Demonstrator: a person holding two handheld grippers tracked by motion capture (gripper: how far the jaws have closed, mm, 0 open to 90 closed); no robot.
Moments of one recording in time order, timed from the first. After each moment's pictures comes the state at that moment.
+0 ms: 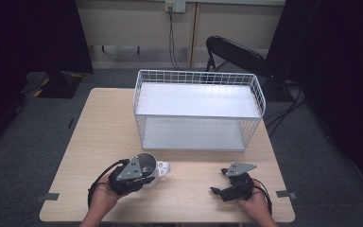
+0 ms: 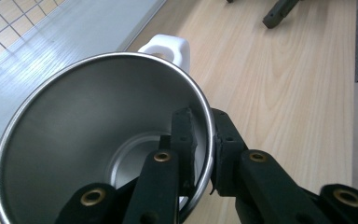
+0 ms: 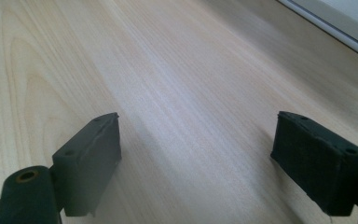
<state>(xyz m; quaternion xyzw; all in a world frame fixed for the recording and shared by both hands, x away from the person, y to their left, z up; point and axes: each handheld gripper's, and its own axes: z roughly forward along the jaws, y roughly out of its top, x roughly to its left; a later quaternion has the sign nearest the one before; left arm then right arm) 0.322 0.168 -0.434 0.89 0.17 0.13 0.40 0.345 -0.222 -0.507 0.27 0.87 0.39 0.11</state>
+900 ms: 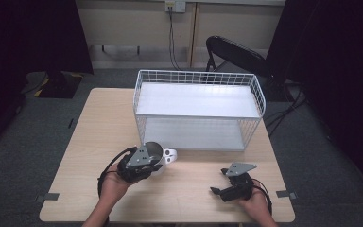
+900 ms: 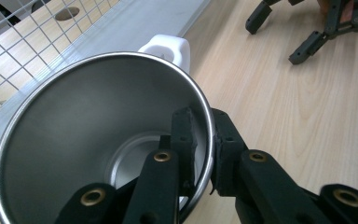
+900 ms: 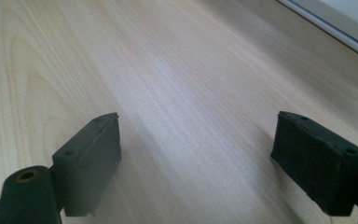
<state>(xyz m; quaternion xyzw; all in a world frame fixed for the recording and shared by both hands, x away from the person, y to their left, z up) 0.348 0.145 -0.417 0.88 0.18 0.15 0.41 0.345 -0.222 -0.507 0.27 0.87 0.39 0.11</state>
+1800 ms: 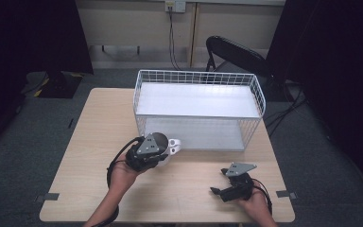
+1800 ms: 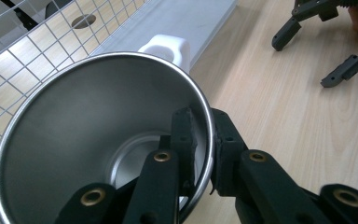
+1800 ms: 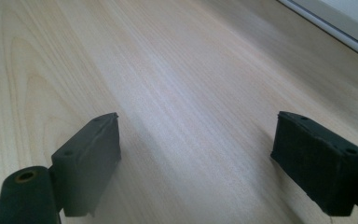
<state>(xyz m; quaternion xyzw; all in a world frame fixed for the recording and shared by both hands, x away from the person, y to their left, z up) 0.374 0.127 -0.409 0.88 0.20 0.16 0.41 0.345 -0.222 -0.507 0.27 0.87 0.39 0.11</state>
